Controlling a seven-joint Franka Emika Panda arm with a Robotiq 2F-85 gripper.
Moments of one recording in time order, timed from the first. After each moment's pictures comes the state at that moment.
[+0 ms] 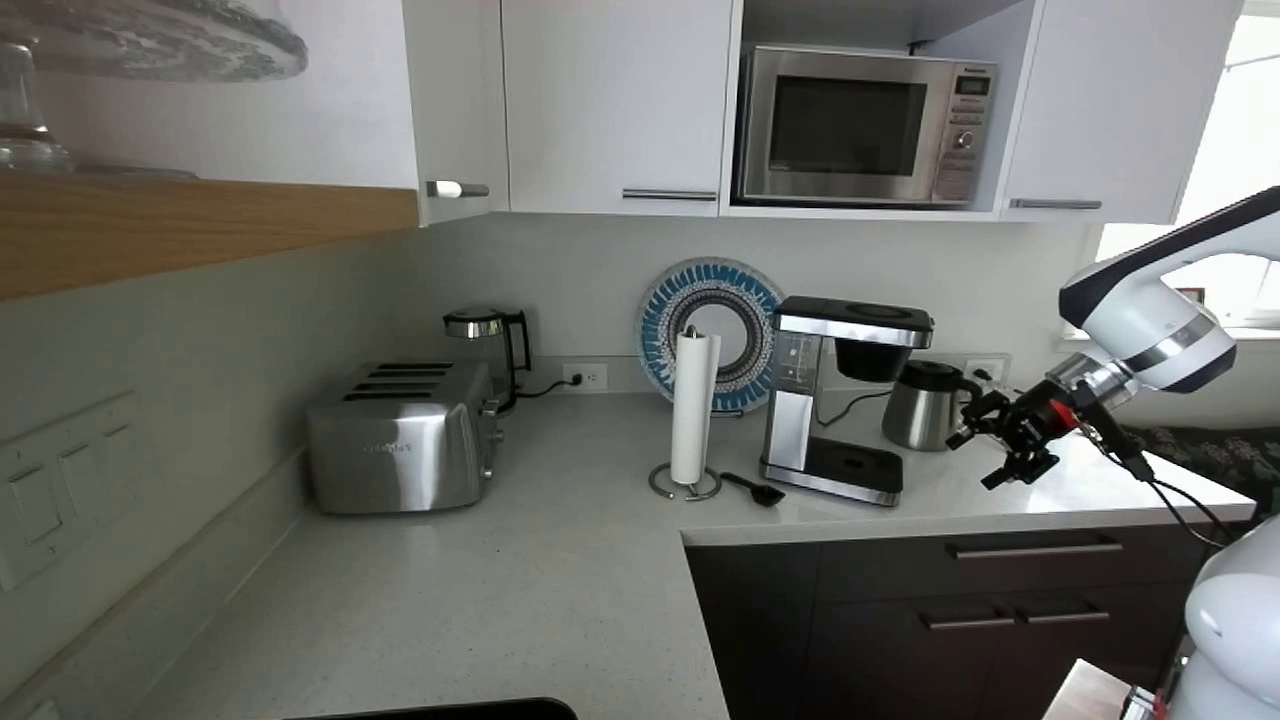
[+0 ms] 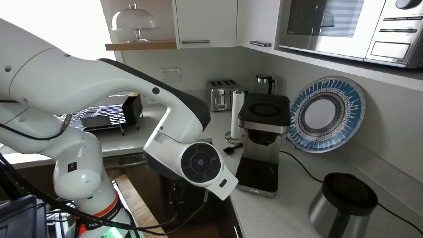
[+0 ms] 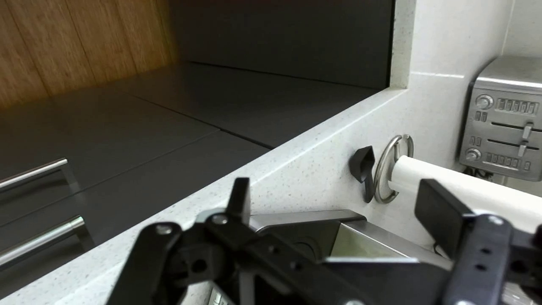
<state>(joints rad) -0.18 -0.46 -0.79 -2.65 0.53 2.13 -0.53</state>
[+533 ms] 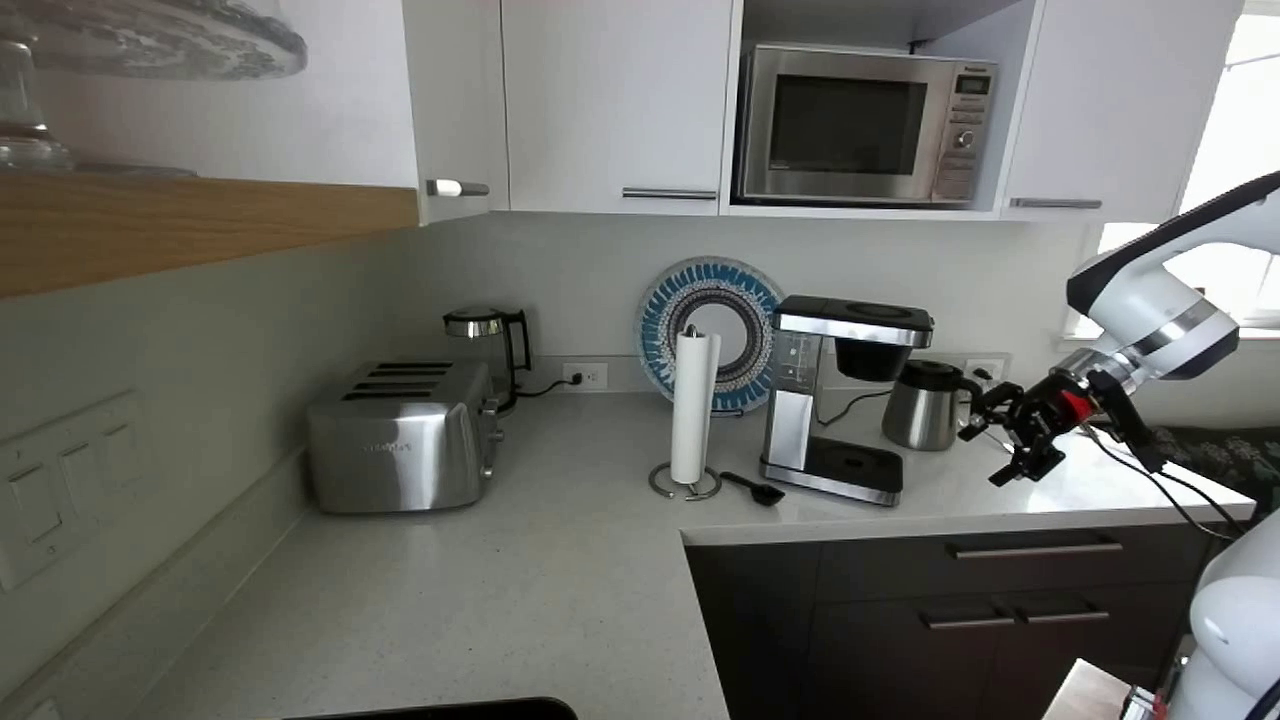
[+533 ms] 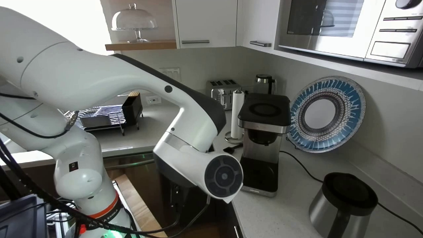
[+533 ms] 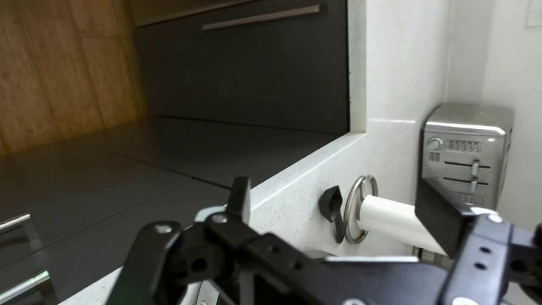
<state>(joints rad) -0.15 -0.34 -0.87 -2.51 0.55 1.82 -0.59</state>
